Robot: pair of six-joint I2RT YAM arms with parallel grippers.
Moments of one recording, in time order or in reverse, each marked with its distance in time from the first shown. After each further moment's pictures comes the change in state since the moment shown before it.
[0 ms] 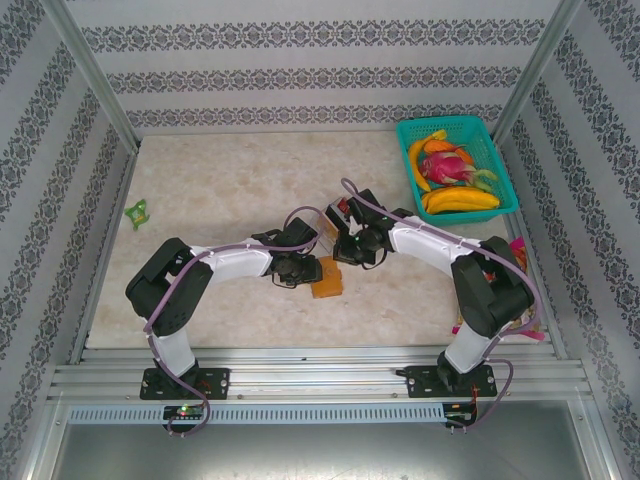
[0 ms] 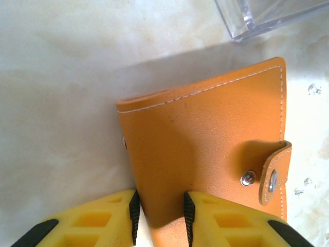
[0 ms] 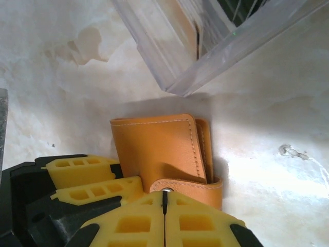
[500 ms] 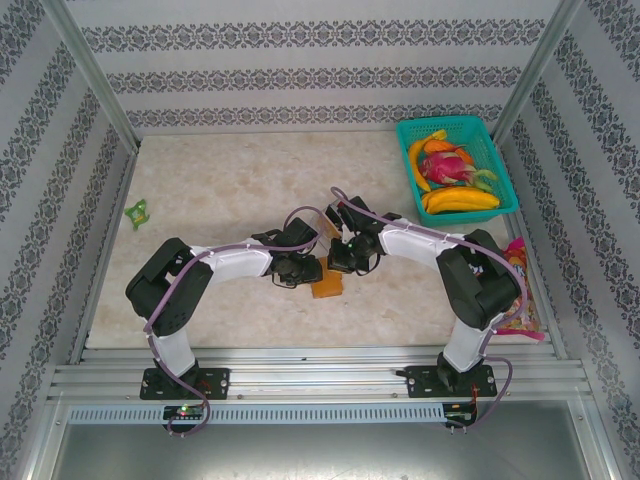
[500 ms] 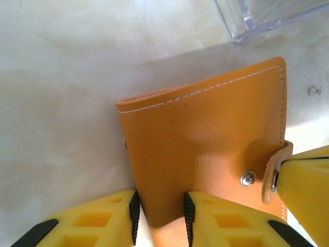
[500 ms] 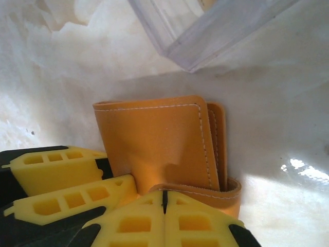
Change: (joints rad) left arm 0.000 0.000 0.000 0.000 0.000 0.000; right arm 0.028 0.072 -0.006 0.016 -0.034 0.000
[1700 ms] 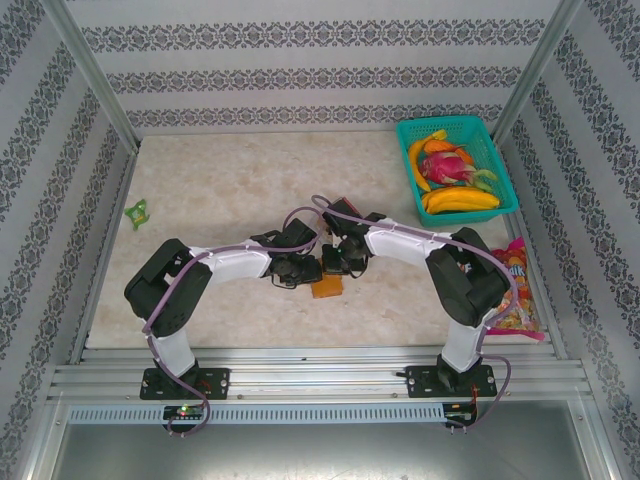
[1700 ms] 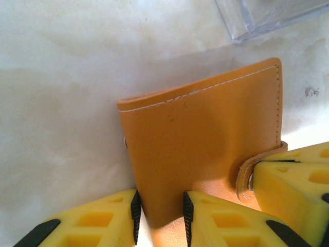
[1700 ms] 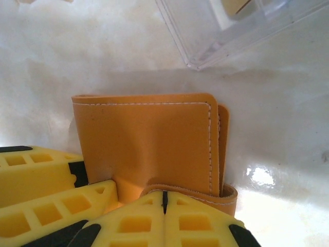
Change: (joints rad) left arm -0.001 -0.012 -0.021 0.027 -0.004 -0.012; right arm 0.100 0.067 0.082 -0.103 0.183 -0.074
